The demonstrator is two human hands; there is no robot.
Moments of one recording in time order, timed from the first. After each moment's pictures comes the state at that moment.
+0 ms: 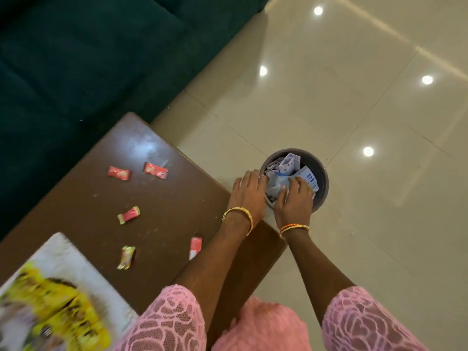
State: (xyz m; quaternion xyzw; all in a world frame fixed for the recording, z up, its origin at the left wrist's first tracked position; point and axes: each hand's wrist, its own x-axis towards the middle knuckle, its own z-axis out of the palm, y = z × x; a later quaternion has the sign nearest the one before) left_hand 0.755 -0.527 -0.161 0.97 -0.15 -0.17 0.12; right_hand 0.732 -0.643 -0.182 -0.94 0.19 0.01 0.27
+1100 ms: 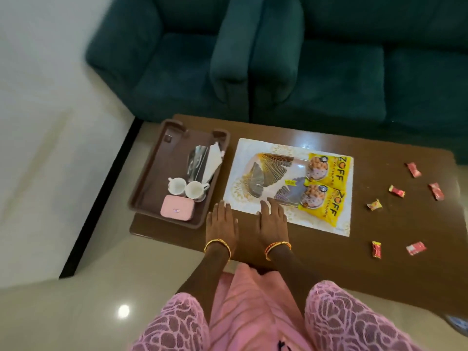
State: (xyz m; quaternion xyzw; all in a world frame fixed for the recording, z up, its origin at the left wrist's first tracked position) left_hand 0.145 -0.148 -0.013 0.83 0.52 -0.12 0.15; right_hand 0.270 -0.206 -0.002 -0.85 -0.45 0.25 0.16
